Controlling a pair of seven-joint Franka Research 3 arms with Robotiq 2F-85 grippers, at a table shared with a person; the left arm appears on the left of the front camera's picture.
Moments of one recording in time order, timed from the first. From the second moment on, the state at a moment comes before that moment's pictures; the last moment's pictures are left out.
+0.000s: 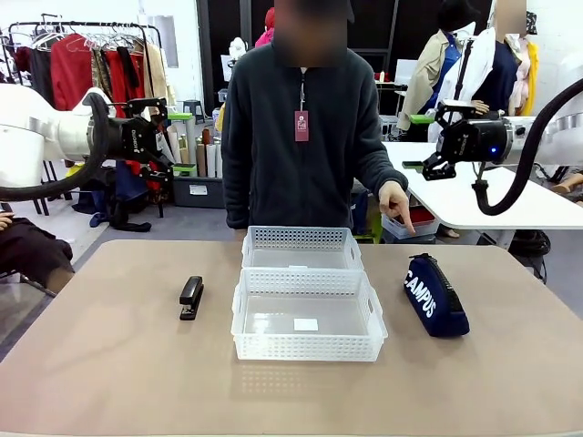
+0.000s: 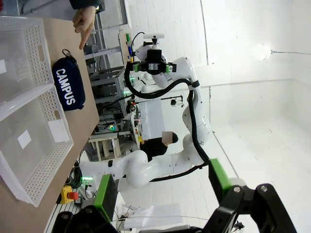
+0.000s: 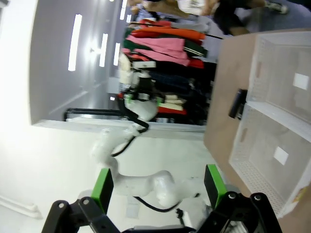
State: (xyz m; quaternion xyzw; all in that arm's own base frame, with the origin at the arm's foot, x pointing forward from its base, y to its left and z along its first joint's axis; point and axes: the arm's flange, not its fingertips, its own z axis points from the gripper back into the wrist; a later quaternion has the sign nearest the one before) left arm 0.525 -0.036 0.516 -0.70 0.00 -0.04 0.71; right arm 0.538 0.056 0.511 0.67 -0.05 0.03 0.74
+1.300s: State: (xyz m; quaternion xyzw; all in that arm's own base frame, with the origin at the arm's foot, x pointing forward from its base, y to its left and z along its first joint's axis) left arm 0.525 -0.037 0.516 -0.70 0.01 -0.04 0.71; right arm 0.518 0.082 0.517 0.16 0.12 -0.05 0.98
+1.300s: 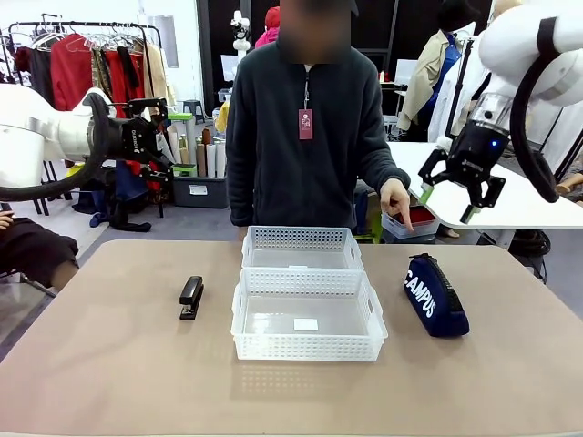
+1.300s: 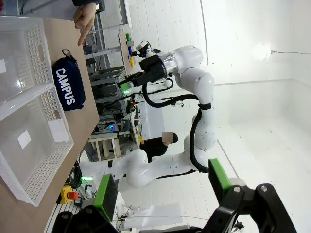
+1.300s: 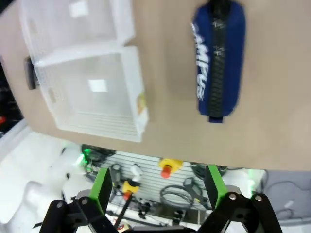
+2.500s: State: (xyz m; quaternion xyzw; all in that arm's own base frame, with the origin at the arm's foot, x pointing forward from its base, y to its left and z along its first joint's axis) left arm 0.525 -0.037 0.516 -0.70 0.01 -0.04 0.71; right arm 0.529 0.109 0.408 0.01 0.18 0.00 0.98
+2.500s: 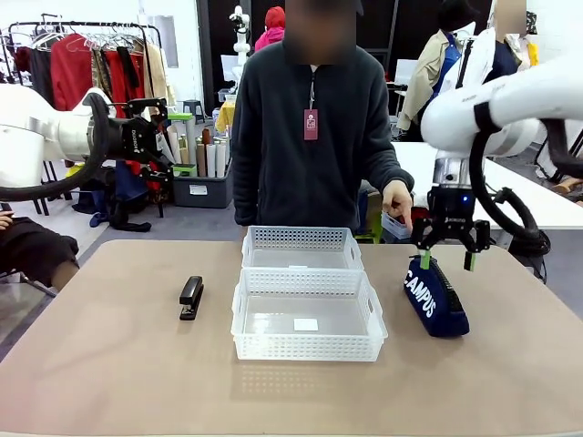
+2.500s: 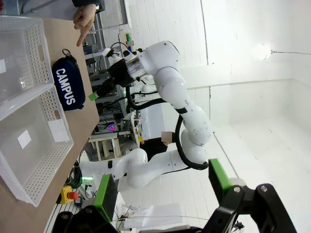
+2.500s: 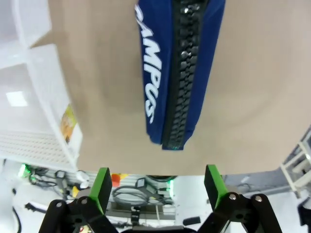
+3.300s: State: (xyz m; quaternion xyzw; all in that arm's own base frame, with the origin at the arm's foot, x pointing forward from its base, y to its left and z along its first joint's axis) left arm 0.525 -0.037 0.515 -0.70 0.01 -0.04 0.71; right arm 0.548 0.113 0.361 0.00 0.13 -0.01 0.99
